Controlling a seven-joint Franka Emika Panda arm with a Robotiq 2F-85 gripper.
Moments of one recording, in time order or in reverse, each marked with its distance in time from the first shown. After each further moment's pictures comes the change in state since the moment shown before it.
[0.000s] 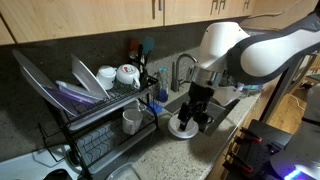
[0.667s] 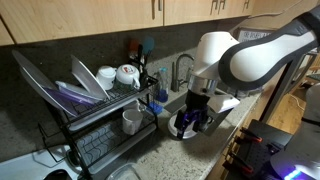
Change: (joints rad) arm 0.035 0.077 -0.003 0.013 0.097 0.021 0.029
